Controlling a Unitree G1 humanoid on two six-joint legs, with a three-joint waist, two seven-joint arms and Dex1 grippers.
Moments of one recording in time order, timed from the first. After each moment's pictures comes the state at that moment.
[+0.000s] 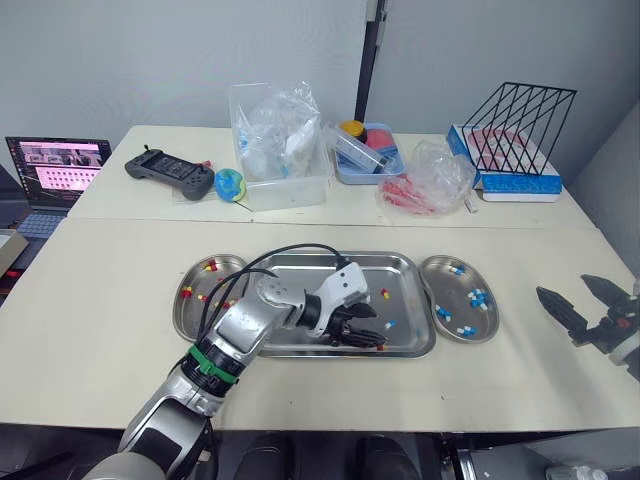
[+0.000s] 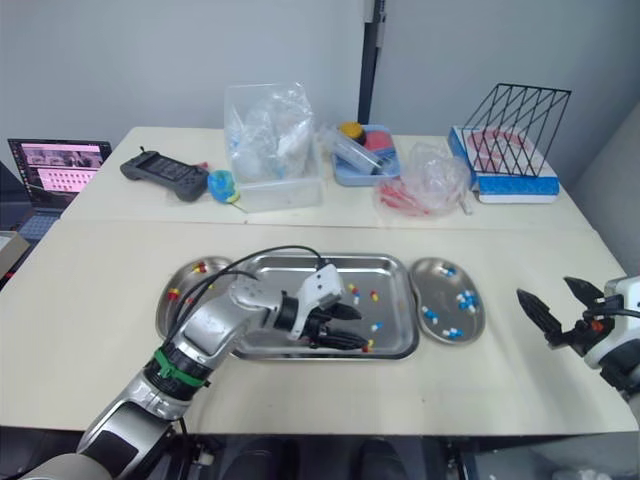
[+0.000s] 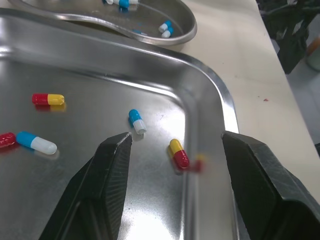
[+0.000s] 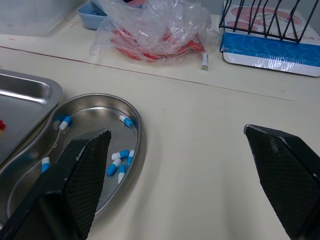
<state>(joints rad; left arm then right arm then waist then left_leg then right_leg) -0.64 0.30 -0.50 0.02 -0.23 0.68 -0.98 0.14 -0.72 -0.65 -0.11 0.57 0.36 0.73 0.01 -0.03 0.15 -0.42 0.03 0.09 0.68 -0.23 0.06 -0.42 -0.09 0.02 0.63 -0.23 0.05</state>
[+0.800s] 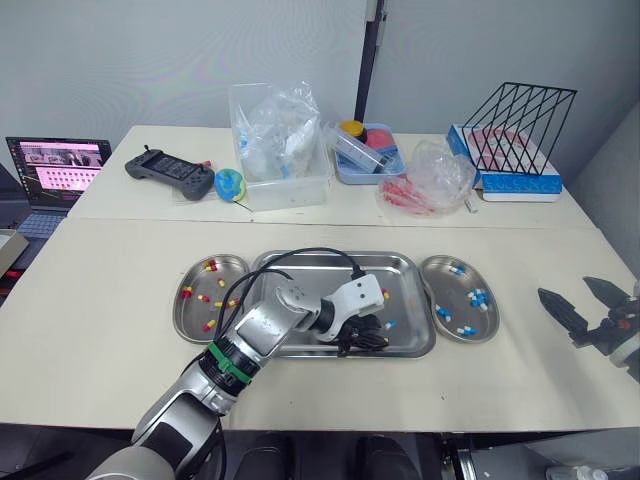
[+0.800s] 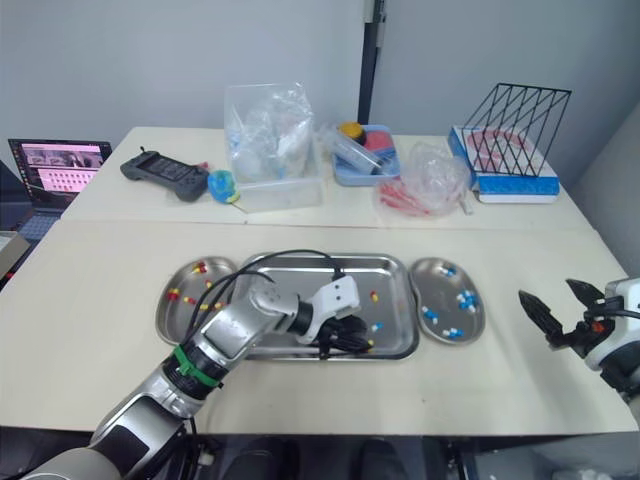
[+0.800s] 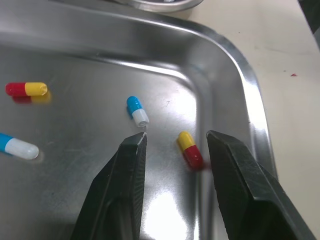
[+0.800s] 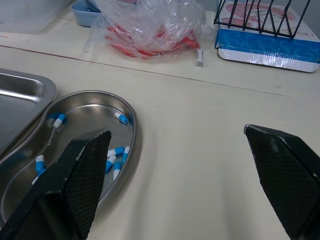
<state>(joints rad) -0.67 0.24 -0.55 0.06 -0.12 0.68 -0.96 0.15 -0.72 -0.65 -0.12 0.57 0.36 0.70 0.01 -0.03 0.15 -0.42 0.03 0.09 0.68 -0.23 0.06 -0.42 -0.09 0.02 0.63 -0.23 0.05</state>
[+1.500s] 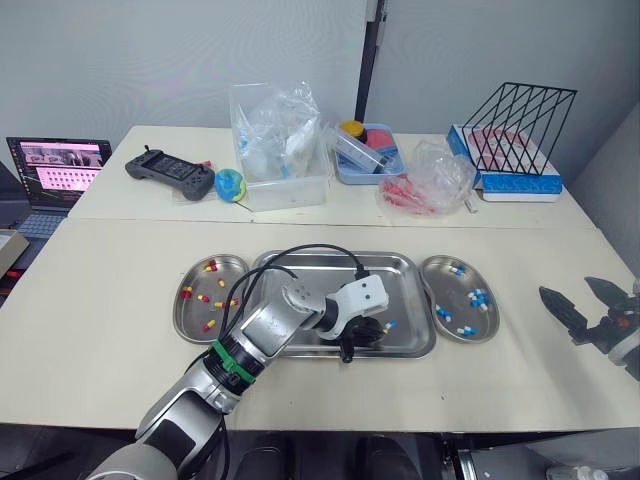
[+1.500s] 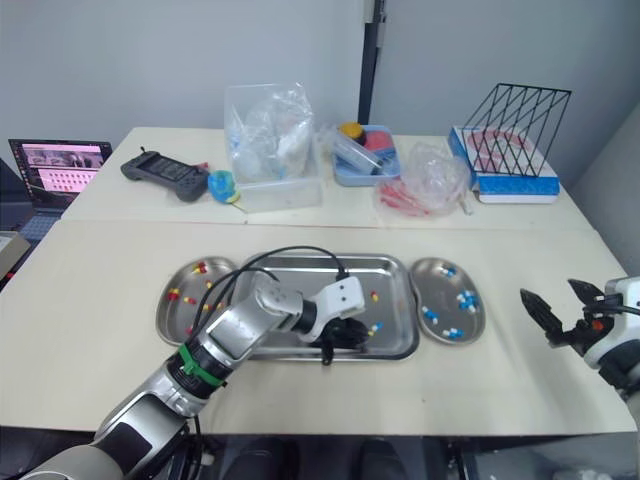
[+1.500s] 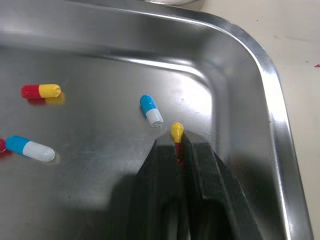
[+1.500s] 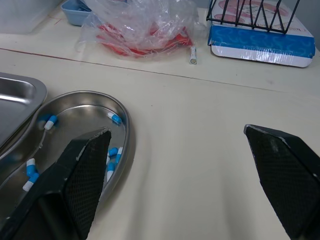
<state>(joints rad) -0.69 0.25 -0.58 0.06 -0.06 0.69 -0.93 0.13 -0.72 -0.64 -0.11 0.57 0.38 0.67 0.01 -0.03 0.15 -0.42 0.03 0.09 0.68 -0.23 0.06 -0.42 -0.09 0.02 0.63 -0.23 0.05</state>
